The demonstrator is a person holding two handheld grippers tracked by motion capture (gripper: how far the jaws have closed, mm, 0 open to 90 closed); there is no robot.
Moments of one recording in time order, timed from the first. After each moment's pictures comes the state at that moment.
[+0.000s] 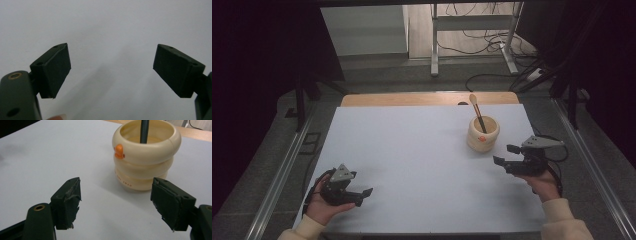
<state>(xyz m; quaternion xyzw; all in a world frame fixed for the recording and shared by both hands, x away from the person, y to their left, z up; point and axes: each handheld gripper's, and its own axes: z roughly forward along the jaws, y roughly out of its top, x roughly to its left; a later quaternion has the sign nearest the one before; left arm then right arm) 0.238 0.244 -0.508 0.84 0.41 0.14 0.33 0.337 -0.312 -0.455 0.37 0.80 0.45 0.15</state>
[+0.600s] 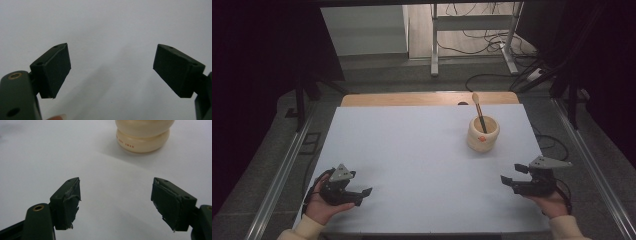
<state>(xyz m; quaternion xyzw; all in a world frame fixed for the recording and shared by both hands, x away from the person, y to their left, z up) 0.240 0.244 -0.507 0.84 0.41 0.14 0.33 0.295 -0.336 -0.483 0.39 0.80 0.42 0.14</state>
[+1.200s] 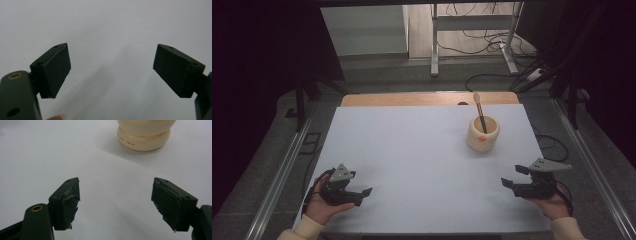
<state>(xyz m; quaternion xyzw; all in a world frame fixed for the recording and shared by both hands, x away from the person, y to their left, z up) 0.240 0.244 -0.508 0.84 0.41 0.14 0.33 0.293 -0.336 -0.485 0.38 0.81 0.42 0.16</state>
